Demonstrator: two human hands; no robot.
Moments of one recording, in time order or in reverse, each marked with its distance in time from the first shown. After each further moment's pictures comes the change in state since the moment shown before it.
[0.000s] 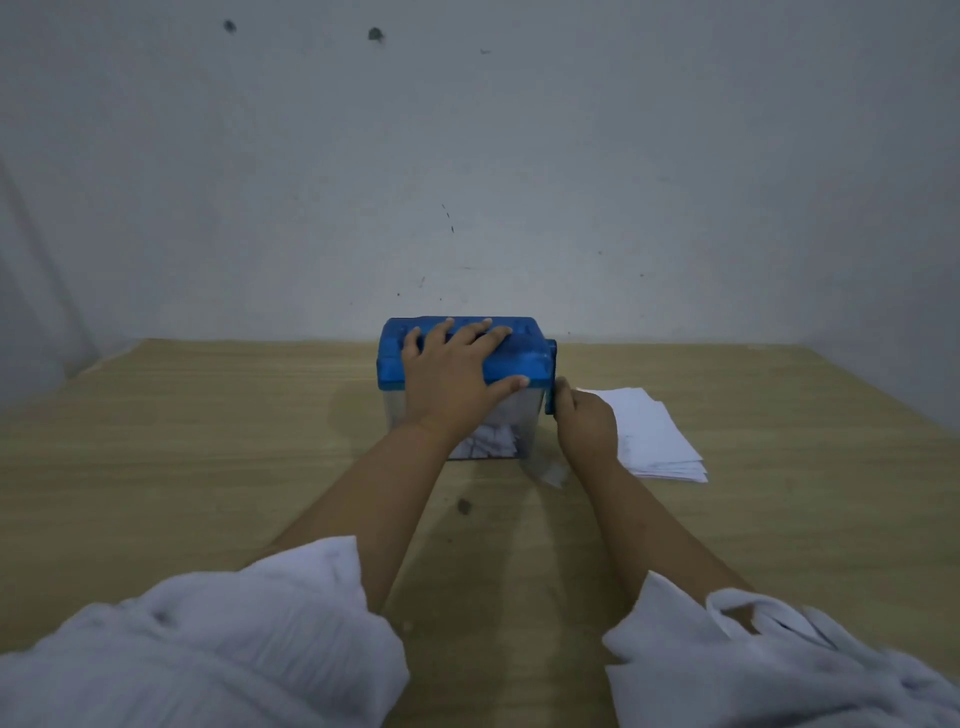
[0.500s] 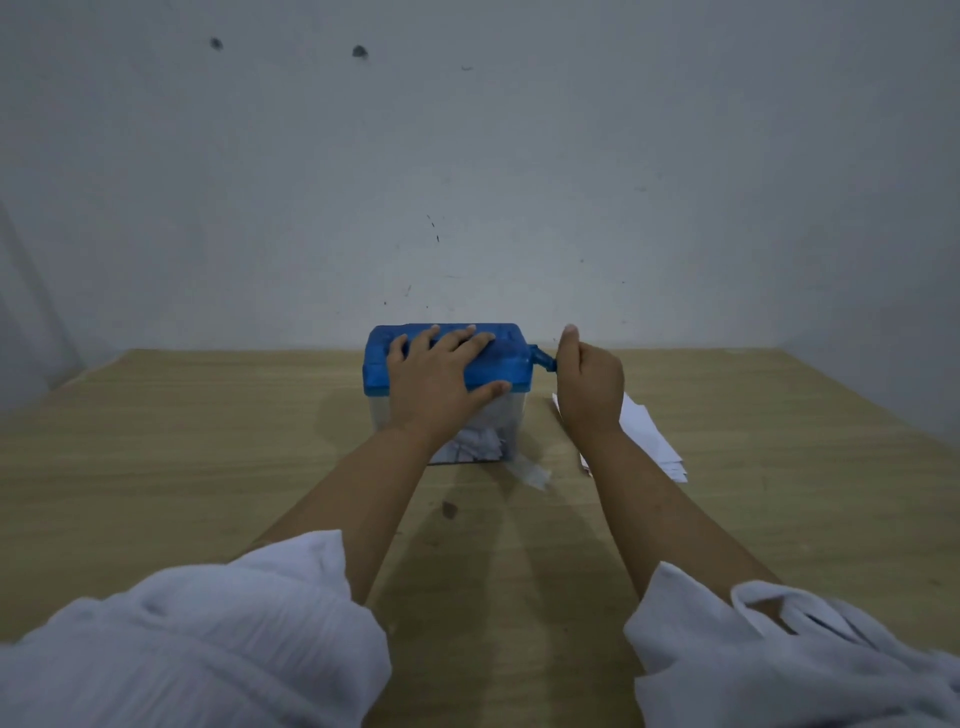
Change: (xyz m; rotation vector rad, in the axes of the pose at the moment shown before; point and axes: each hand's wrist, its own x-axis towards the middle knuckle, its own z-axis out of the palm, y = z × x) left_hand 0.001 -0.002 0.003 0.018 0.031 0.027; right_hand 0.001 -0.040 -0.037 0.145 0.307 -0.265
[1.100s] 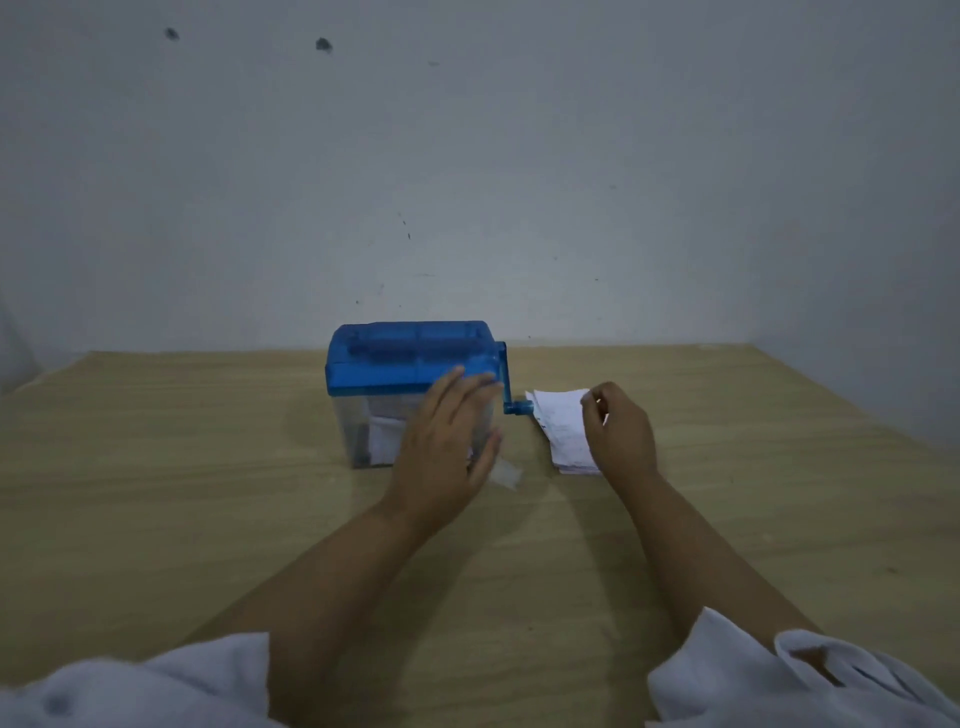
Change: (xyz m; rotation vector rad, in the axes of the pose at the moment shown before) left_hand -0.054 0.032 0.032 -0.370 0.321 0.290; right_hand -0.016 0.081 -0.046 -0.237 -0.102 0.097
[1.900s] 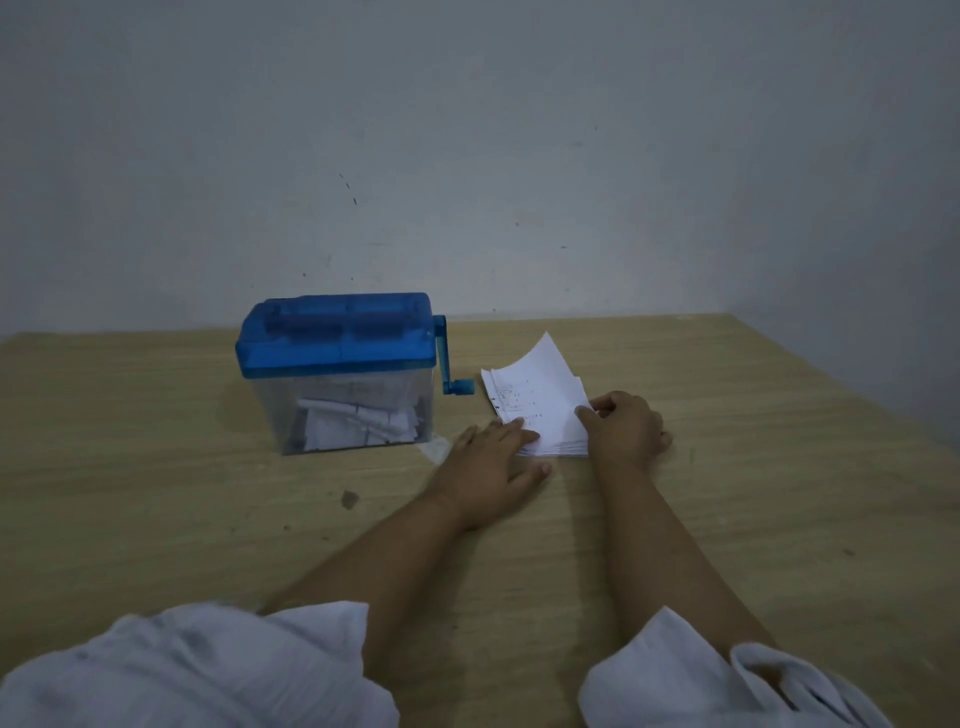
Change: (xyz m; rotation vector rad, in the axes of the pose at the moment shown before) left_hand 0.005 0.047 0.092 -0.093 -0.753 -0.241; right_hand 0.009 0.050 -0.016 -0.180 0.048 0.426
